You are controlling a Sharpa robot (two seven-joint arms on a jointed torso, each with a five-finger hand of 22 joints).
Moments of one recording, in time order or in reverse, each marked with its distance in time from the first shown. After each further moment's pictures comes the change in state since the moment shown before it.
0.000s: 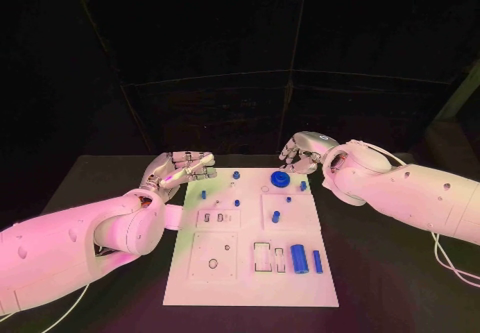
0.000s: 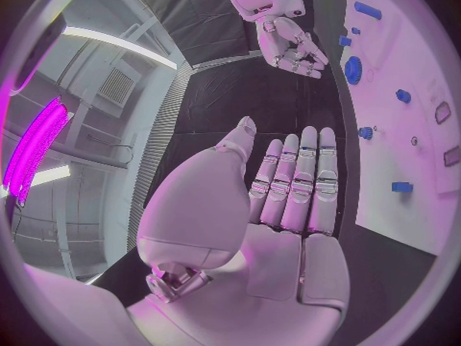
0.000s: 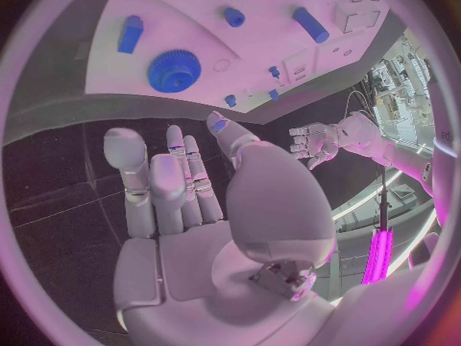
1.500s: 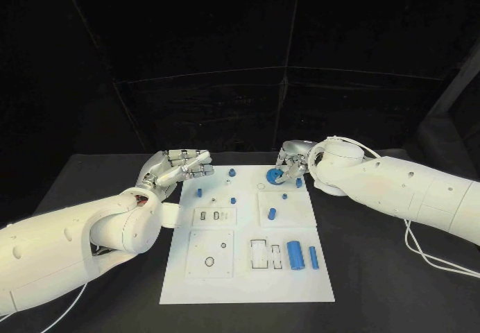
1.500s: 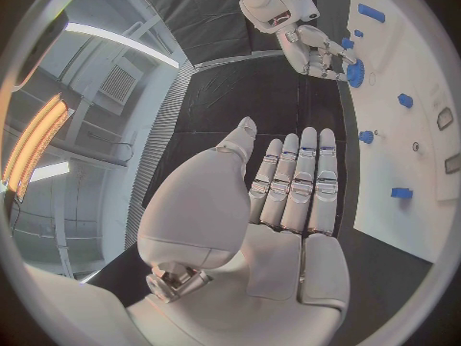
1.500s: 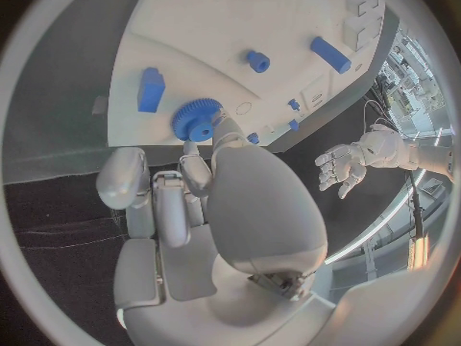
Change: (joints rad) left arm 0.000 0.016 0.000 -0.017 0.010 0.022 0.002; left_hand 0.001 0.006 -0.003 -0.008 0.000 0.003 -0.004 0.000 -0.002 0.005 0.002 0.004 -0.001 -0.007 0.000 -0.009 -0.002 0.000 -0.006 0.006 -0.012 0.000; right arm 0.001 0.117 0.000 -0.157 0.012 0.258 -0.119; right_hand 0.240 0.032 -0.393 0.299 0.040 -0.091 -0.016 0.030 -0.001 0.114 -0.028 1.142 1.092 0.004 -0.029 0.294 0.408 -0.032 0.076 -0.025 0.159 0.239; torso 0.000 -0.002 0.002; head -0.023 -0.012
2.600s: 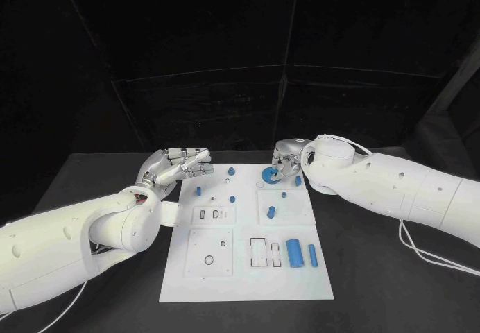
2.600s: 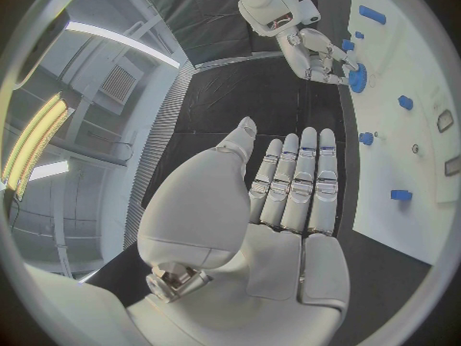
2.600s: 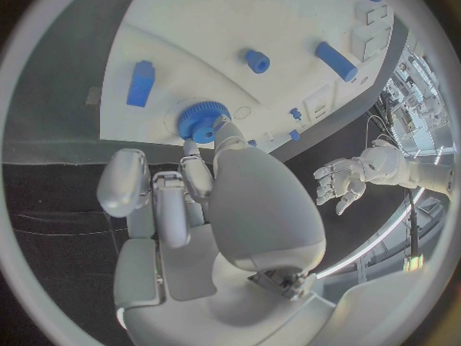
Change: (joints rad) left arm 0.000 0.002 0.000 -0.004 0.001 0.011 -0.003; left_hand 0.000 0.000 0.000 0.000 0.000 0.000 0.000 0.000 0.000 0.000 0.000 0.000 0.000 0.000 0.000 -0.004 -0.001 0.000 0.000 0.000 0.000 0.000; right arm 0.000 0.028 0.001 0.010 -0.104 0.021 -0.037; right_hand -0.012 0.057 0.007 -0.007 0.033 0.036 -0.003 0.019 0.001 0.022 0.000 0.035 0.051 0.000 0.000 0.010 0.000 0.000 0.011 -0.004 0.034 0.046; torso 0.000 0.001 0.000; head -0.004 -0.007
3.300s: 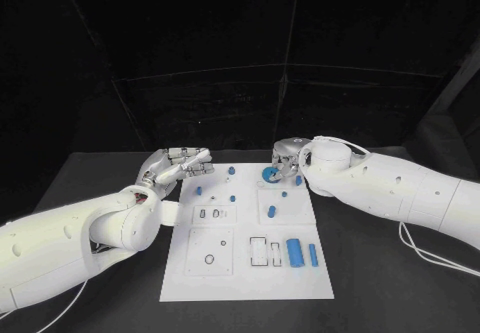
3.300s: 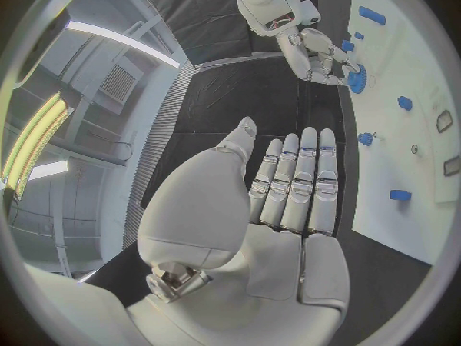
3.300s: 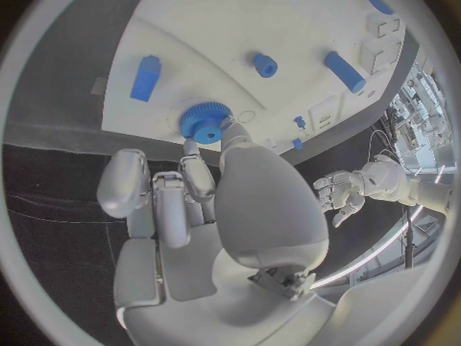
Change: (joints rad) left arm 0.000 0.000 0.000 -0.001 0.000 0.005 -0.004; left_hand 0.000 0.000 0.000 0.000 0.000 0.000 0.000 0.000 -0.001 0.000 0.000 0.000 0.000 0.000 0.000 0.000 0.000 0.000 0.000 0.000 0.000 0.000; right arm -0.005 0.004 -0.001 0.019 -0.092 -0.001 -0.034; right_hand -0.083 -0.031 0.005 0.035 0.005 -0.009 0.002 -0.007 -0.002 -0.002 -0.002 -0.007 -0.002 0.000 0.000 0.004 0.000 -0.015 0.000 0.000 0.004 0.007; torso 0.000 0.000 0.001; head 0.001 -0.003
